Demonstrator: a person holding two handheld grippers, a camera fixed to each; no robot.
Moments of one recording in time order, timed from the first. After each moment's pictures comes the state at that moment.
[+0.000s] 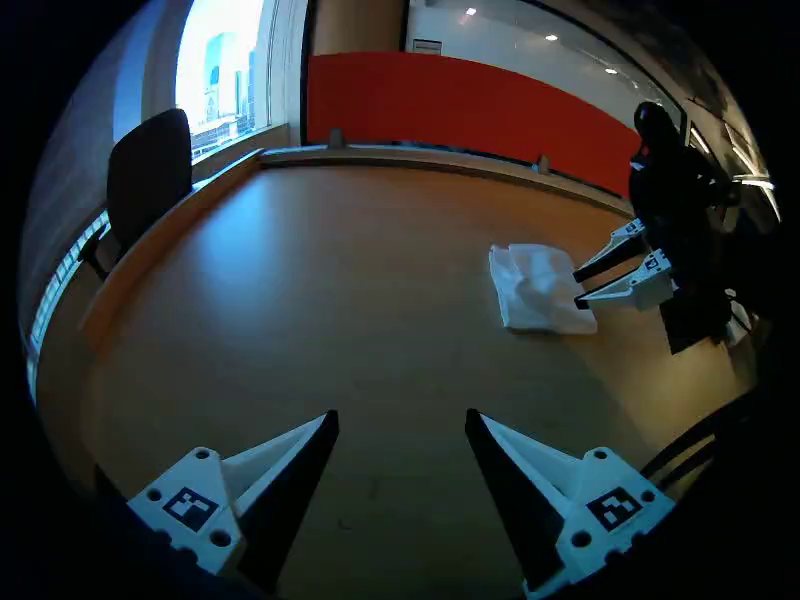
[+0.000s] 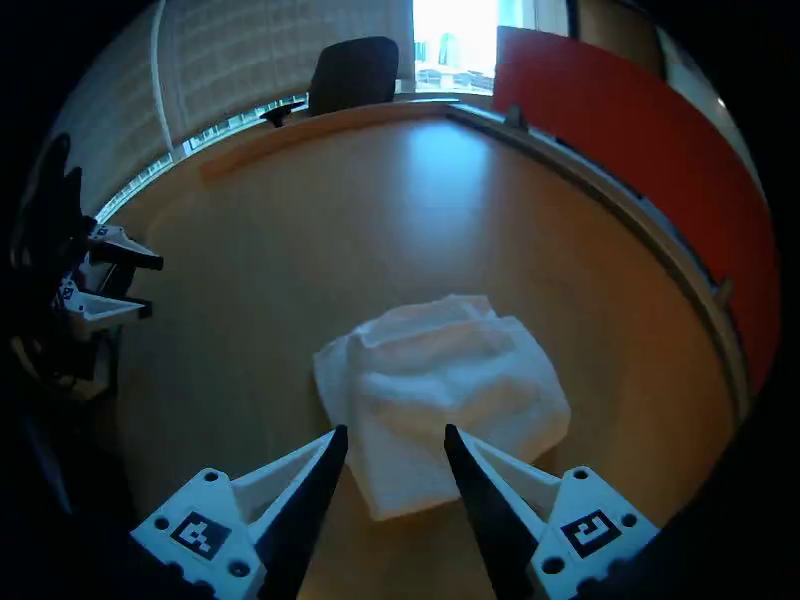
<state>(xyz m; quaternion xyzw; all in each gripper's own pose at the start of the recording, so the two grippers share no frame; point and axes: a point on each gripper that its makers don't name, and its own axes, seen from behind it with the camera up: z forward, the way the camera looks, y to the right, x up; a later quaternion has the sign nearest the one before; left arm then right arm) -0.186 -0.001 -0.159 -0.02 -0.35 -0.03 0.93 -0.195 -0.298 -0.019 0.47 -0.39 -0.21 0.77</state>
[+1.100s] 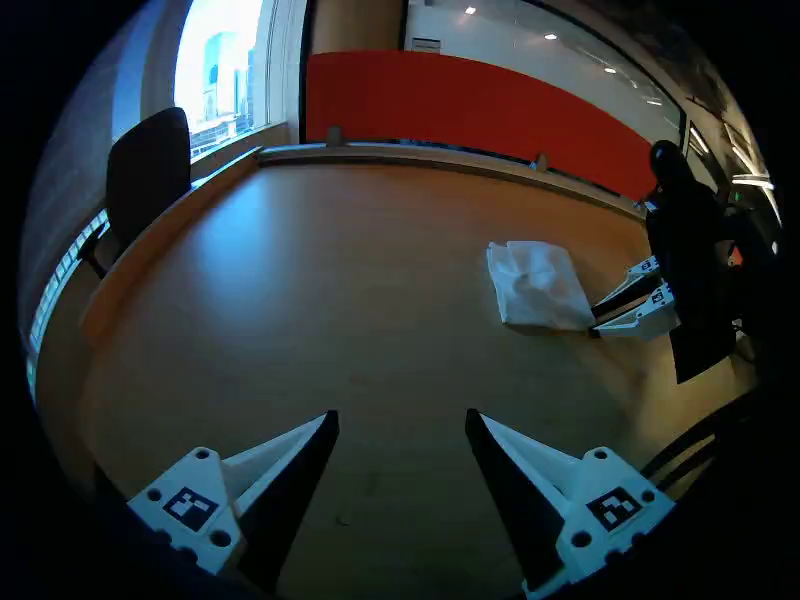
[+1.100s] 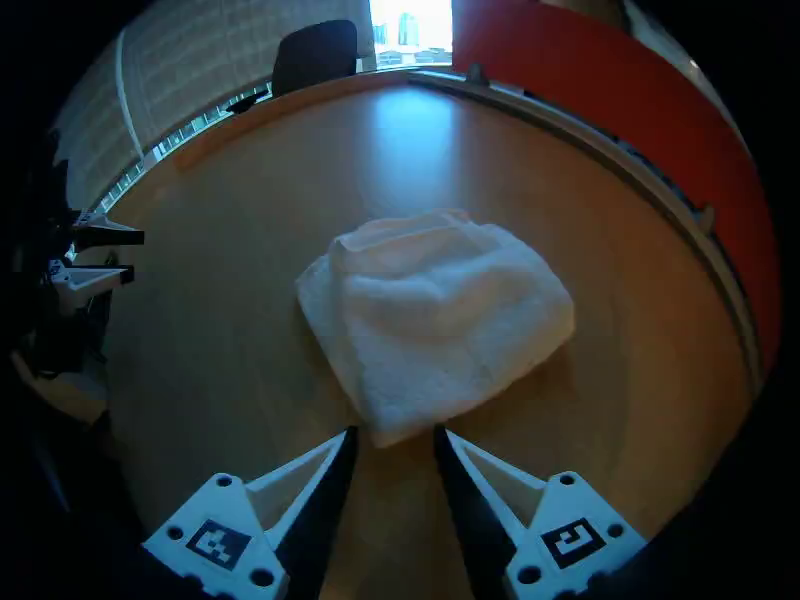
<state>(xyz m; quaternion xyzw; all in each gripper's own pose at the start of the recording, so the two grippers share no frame) -0.189 0.002 -0.163 -0.02 -0.35 -0.04 0.93 -0.231 -0.260 -0.049 0.42 -0.43 -0.19 0.77</state>
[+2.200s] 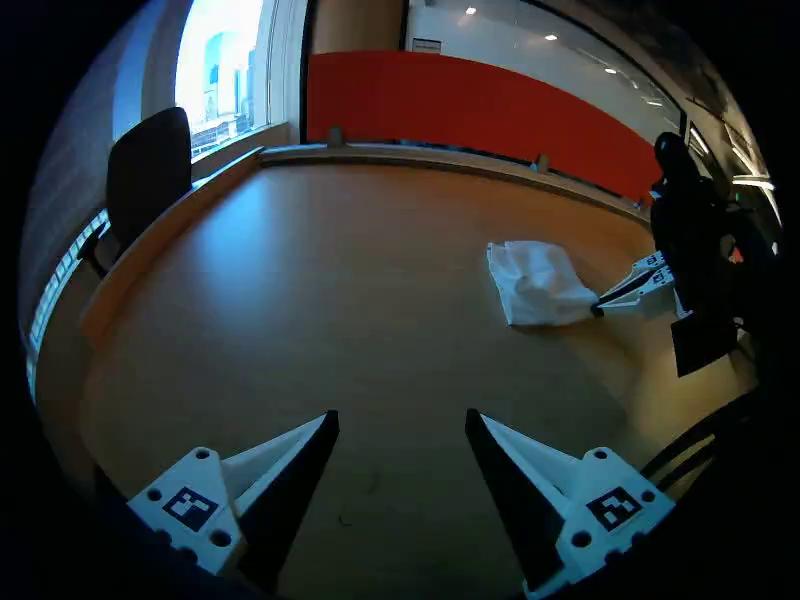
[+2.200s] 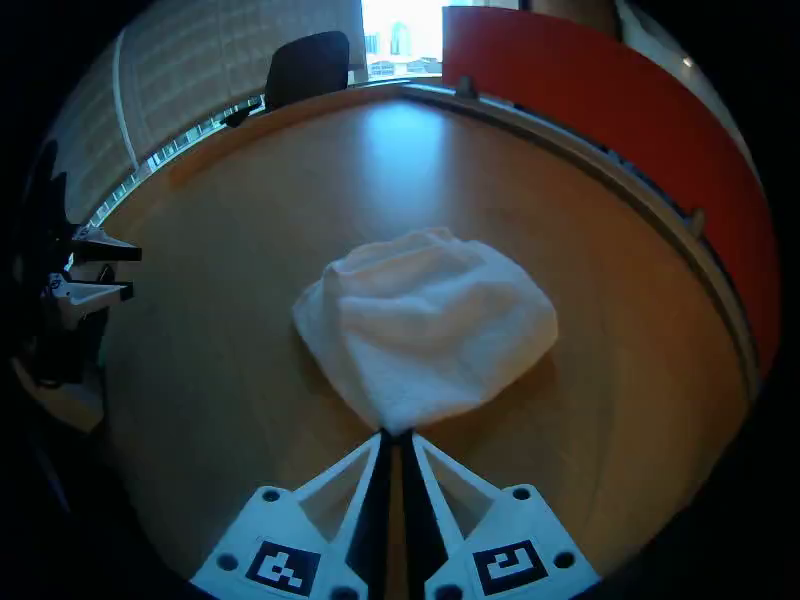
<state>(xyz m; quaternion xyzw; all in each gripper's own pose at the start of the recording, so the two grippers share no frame) -0.187 -0.001 -0.162 -0.02 -0.35 -0.04 0.93 -0.212 -0.263 -0.035 0.41 -0.41 -0.18 0.79</state>
